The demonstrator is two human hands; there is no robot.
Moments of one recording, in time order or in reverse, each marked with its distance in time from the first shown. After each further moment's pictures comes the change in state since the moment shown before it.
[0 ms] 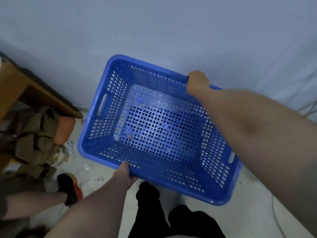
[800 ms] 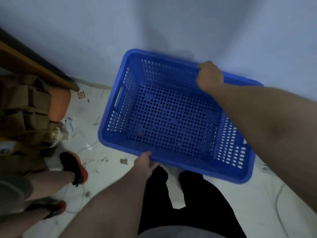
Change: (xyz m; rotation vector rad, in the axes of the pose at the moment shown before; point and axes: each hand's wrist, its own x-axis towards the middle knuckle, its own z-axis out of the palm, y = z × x) left_hand 0.140 0.066 0.049 -0.006 -0.108 -0.171; right_hand 0.114 -0.054 0.137 0.018 -0.208 -0.065
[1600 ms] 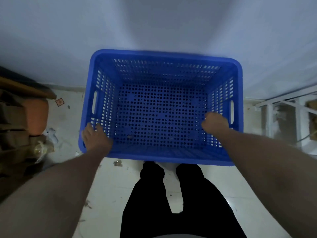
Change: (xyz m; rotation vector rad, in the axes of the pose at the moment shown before) left_hand 0.055 0.104 -0.024 1.651 0.606 0.809; right_hand -0.122 0.141 0.116 -0.093 -0.323 0.365
